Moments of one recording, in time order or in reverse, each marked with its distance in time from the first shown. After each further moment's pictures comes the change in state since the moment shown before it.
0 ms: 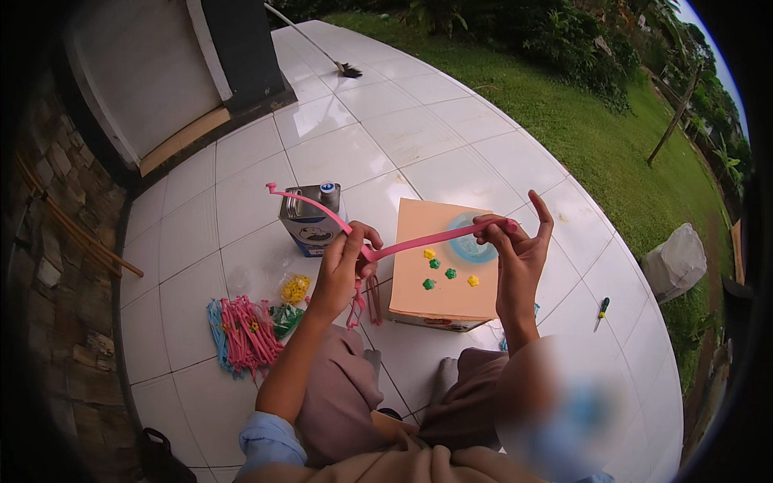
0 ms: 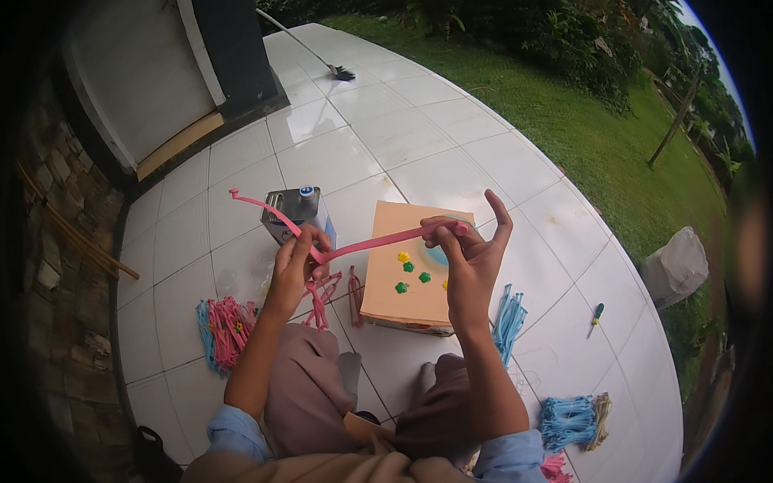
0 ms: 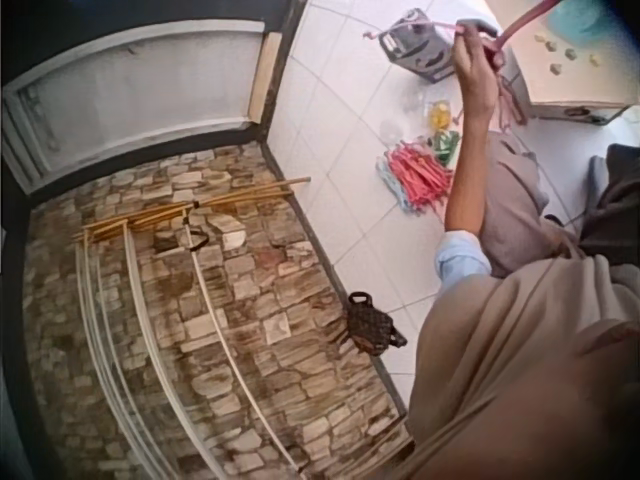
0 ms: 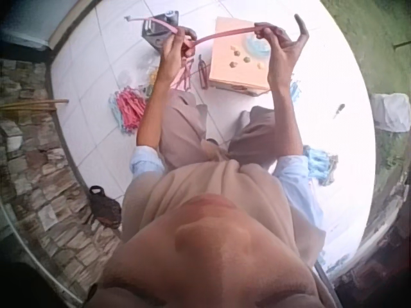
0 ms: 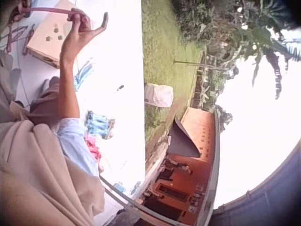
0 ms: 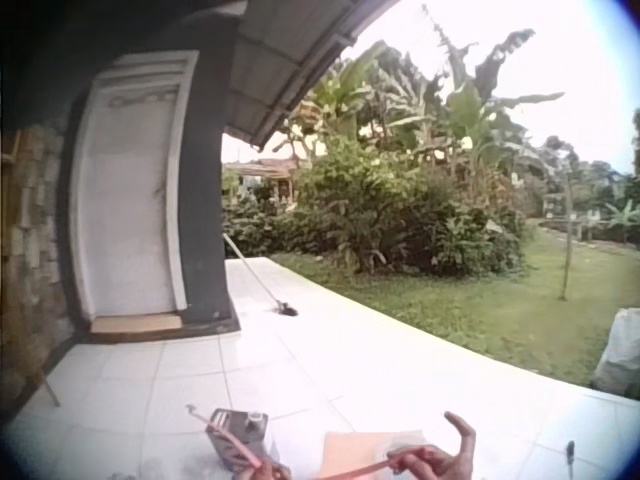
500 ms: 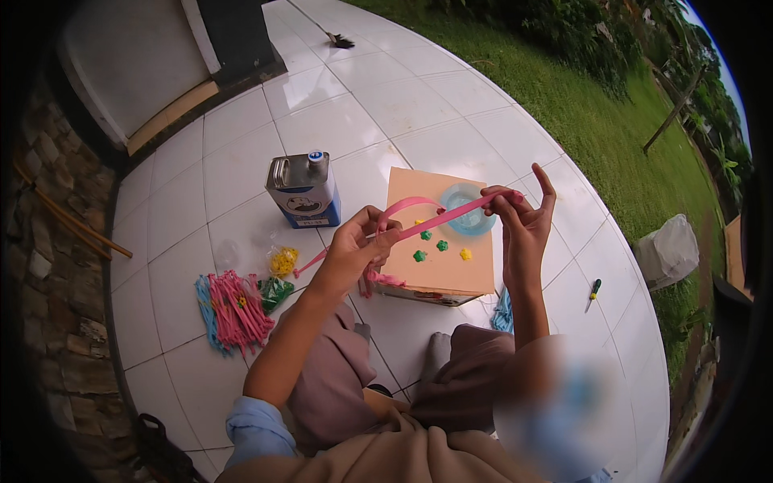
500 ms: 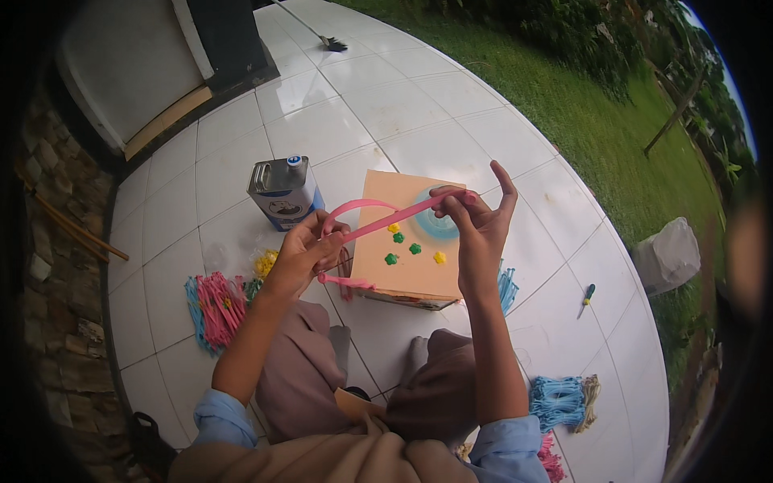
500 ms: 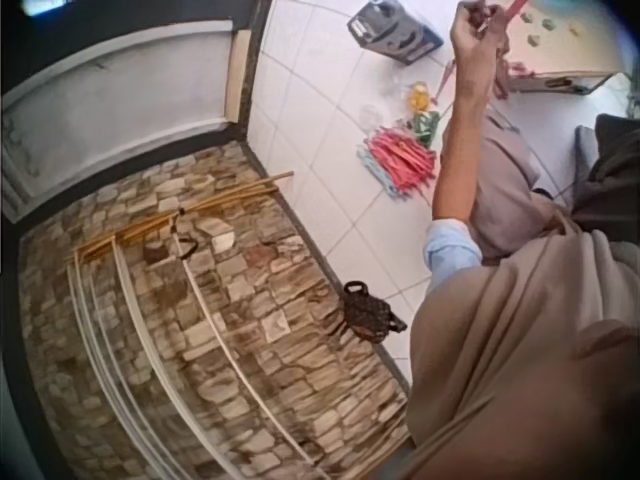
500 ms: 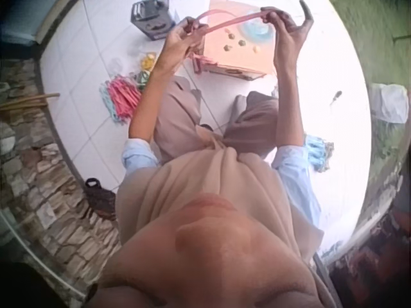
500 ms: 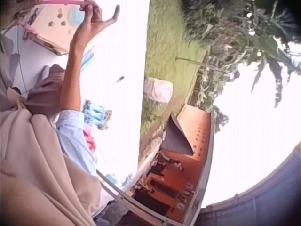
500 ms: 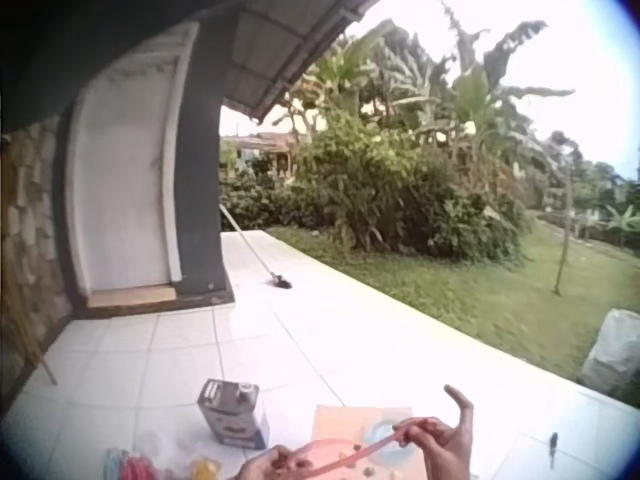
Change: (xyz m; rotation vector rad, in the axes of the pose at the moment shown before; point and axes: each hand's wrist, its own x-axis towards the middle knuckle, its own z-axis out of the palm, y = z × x) left_hand -0.005 -0.012 0.014 -0.229 -0.152 -0.216; right_hand 0.009 0.015 -0.025 -0.047 -0.016 0.015
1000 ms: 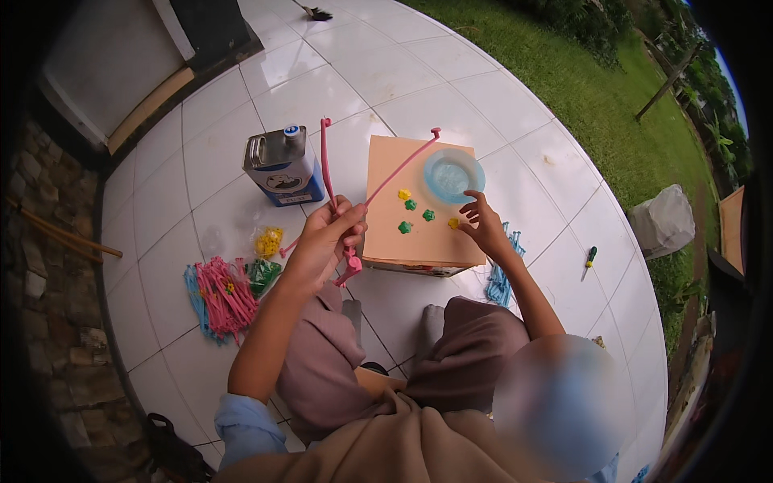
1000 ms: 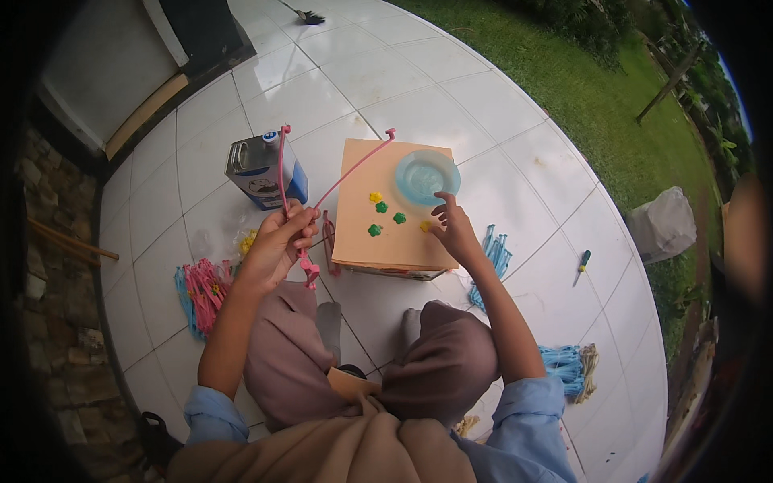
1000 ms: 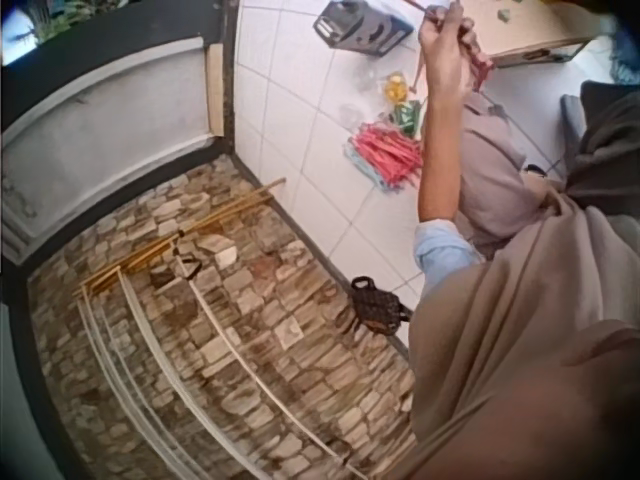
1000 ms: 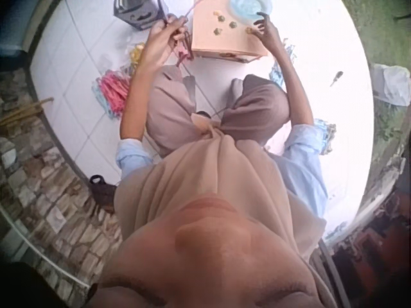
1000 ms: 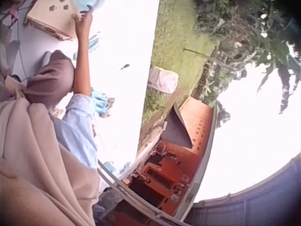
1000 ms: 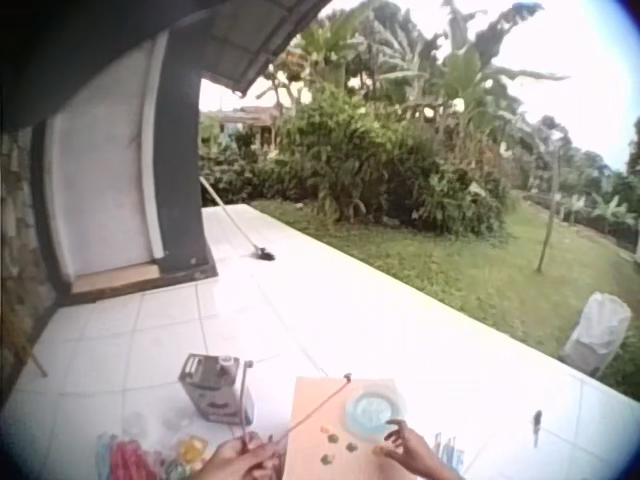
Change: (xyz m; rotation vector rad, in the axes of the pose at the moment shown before) left_hand -0.001 -0.018 -0.012 -0.223 0.150 -0.179; right_hand -0.010 0.145 -0.103 -0.826 -0.458 0.200
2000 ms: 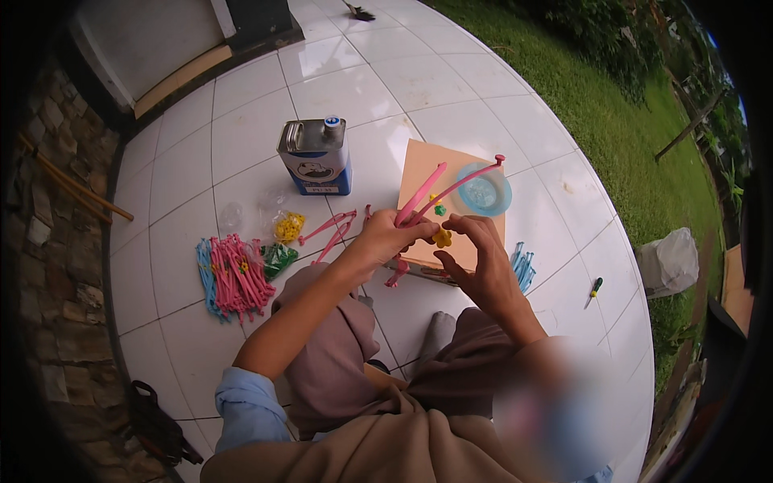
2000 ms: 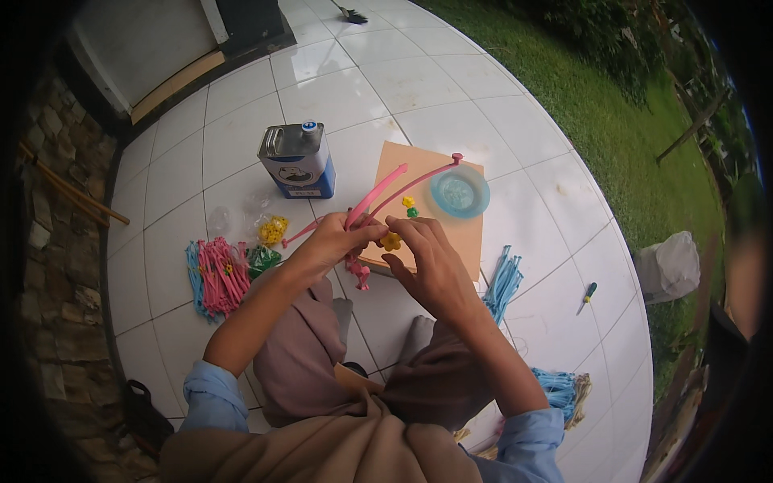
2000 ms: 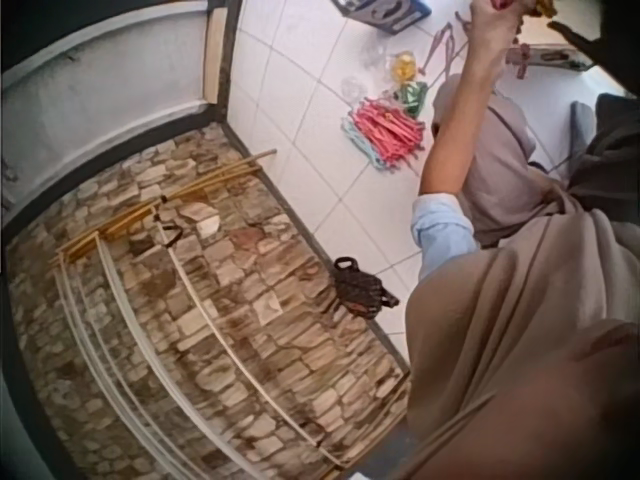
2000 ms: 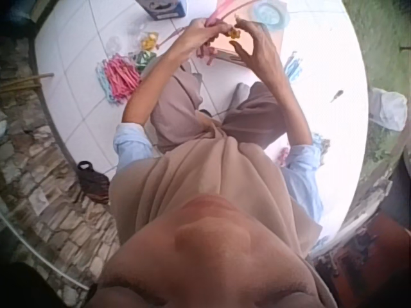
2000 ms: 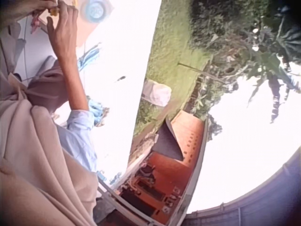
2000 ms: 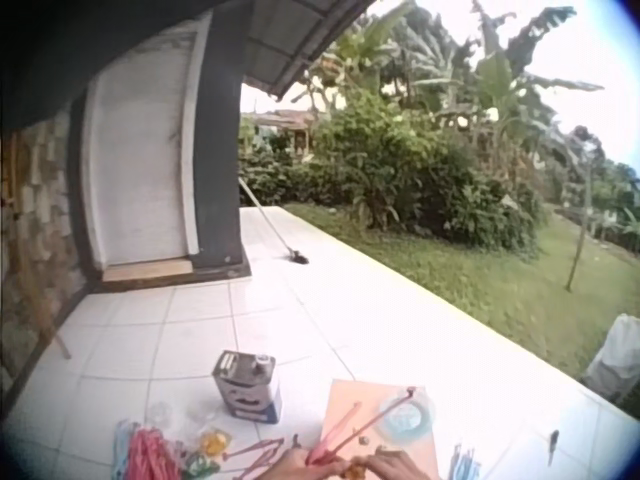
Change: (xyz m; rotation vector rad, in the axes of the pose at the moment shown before) left_hand -0.001 -0.007 0.012 0.502 -0.025 -0.090; right_hand -0.044 -0.176 0.006 -0.130 0.141 -0.700
